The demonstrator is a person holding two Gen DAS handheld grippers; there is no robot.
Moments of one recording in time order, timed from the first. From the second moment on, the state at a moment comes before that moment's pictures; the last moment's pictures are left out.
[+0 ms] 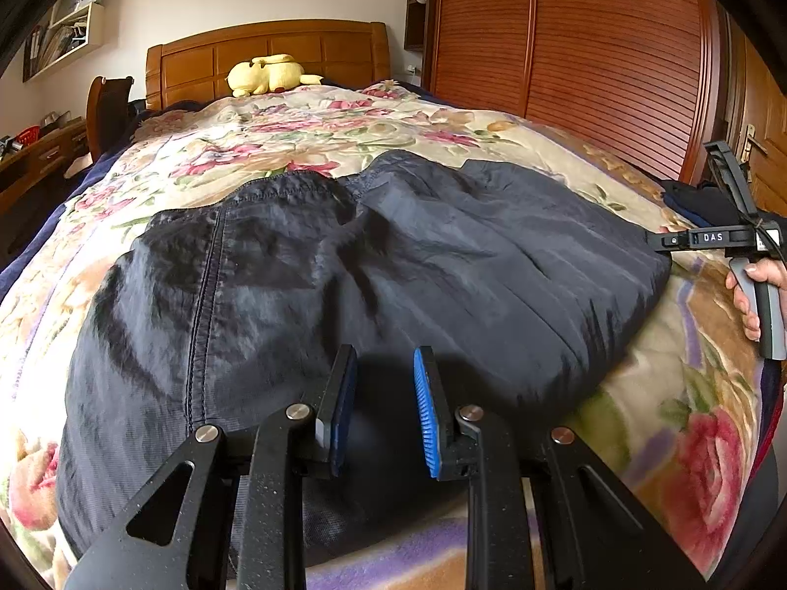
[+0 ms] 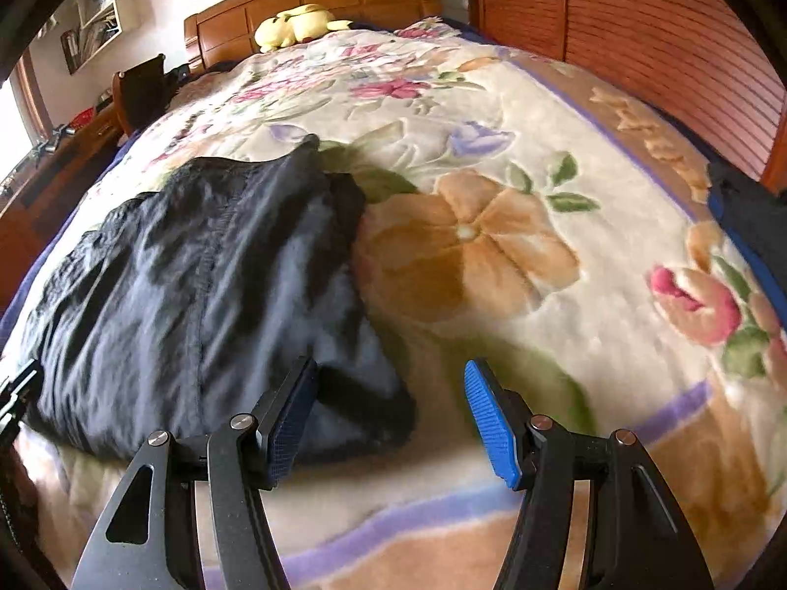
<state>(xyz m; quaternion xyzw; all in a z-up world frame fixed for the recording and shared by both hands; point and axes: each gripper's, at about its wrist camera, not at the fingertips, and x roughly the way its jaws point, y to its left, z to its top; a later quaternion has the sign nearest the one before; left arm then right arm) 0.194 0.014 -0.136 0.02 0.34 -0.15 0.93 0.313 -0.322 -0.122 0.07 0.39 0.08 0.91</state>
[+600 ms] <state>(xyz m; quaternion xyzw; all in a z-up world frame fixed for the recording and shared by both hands) 0.195 0.014 -0.136 0.02 0.34 -0.15 0.93 0.332 -0.315 -0.155 0.09 0.44 0.07 0.89</state>
